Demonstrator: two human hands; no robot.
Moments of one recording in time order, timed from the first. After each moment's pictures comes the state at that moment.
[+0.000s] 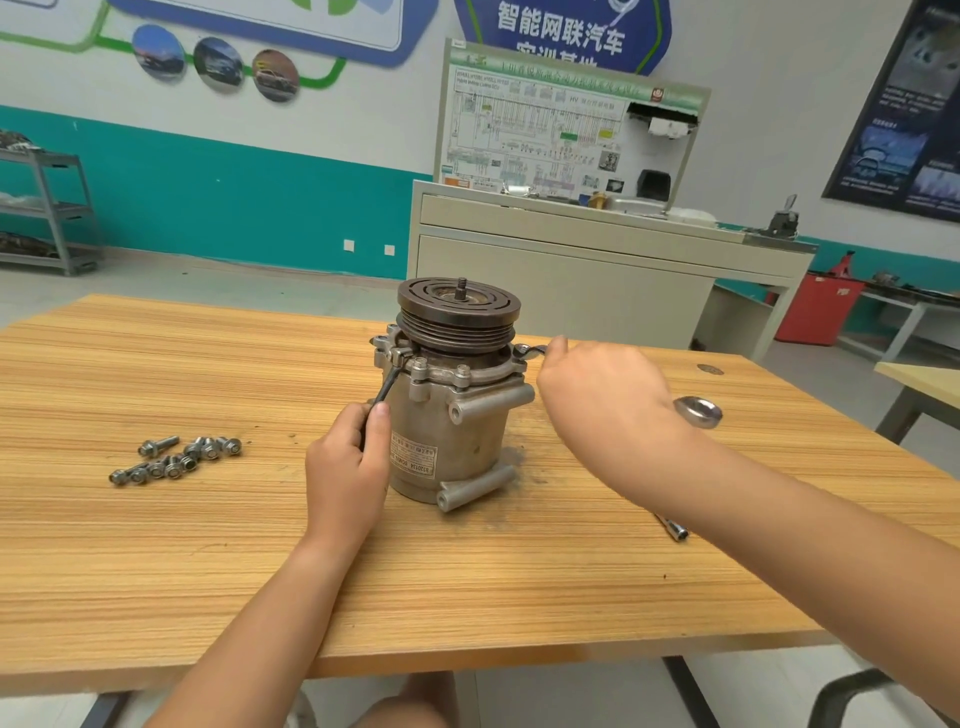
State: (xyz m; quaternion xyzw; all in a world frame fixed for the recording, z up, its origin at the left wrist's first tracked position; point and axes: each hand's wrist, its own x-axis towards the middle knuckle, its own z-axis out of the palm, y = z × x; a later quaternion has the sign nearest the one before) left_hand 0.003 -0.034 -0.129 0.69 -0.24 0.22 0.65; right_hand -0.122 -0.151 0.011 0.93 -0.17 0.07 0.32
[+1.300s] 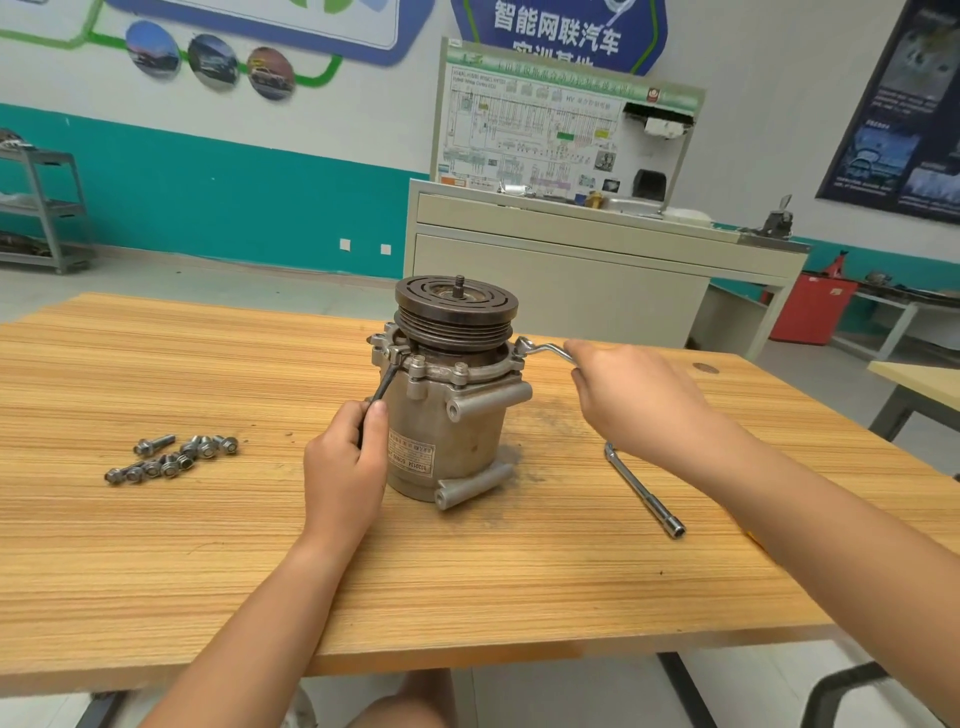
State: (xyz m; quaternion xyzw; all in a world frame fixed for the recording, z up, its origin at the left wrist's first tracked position) left_hand 0.002 -0.032 -0.129 0.69 -0.25 0.21 0.64; right_hand -0.126 -0.198 -0.003 0.95 -0.18 0.18 0.15
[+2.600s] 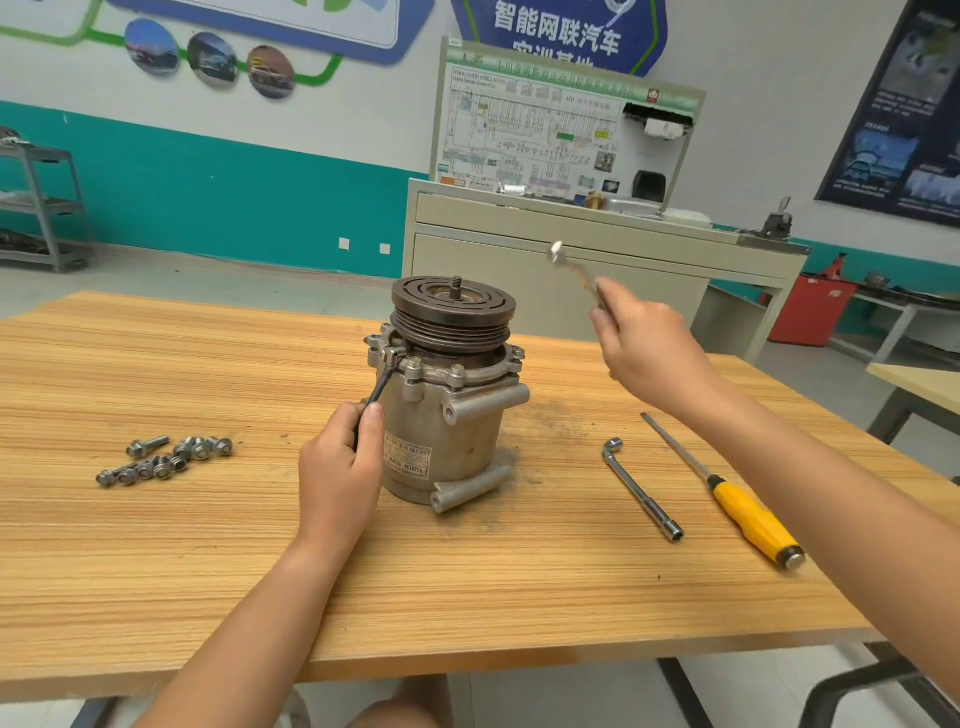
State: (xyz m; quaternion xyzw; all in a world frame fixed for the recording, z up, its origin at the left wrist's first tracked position) left_hand 0.003 -0.034 -0.131 0.68 -0.25 0.20 0.66; right_hand -0.112 -0.239 0.011 0.94 -0.11 0.32 0.00
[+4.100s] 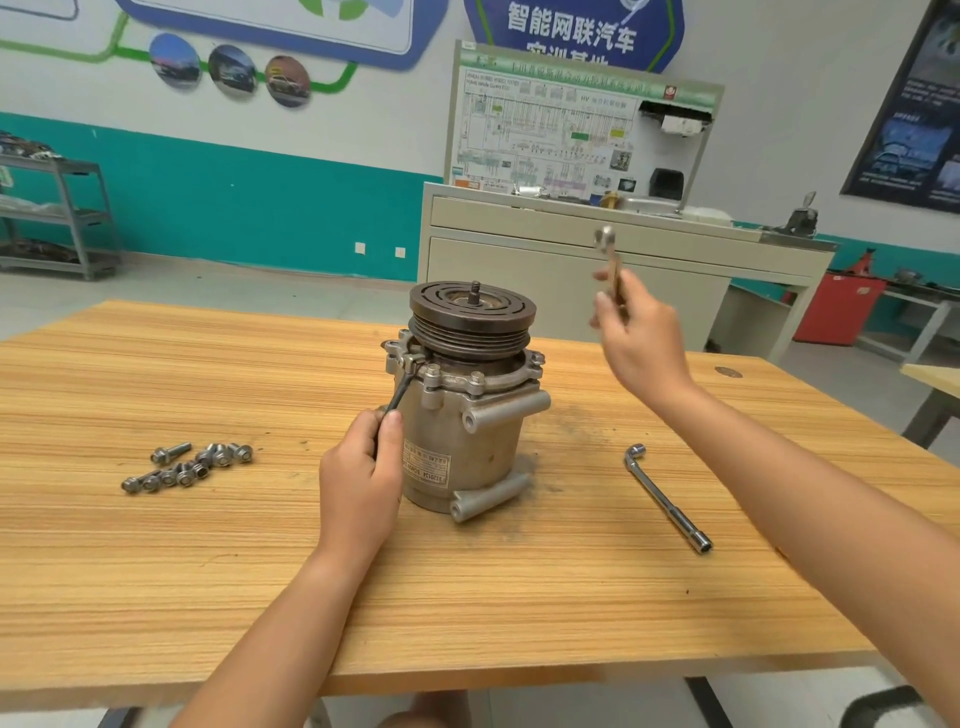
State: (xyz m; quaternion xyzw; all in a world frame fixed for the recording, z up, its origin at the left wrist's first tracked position) left_hand 0.006 -0.035 -0.133 0.69 -0.25 0.21 0.65; right_hand -0.073 -0.250 -0.007 0.87 -0.08 0.45 -0.18
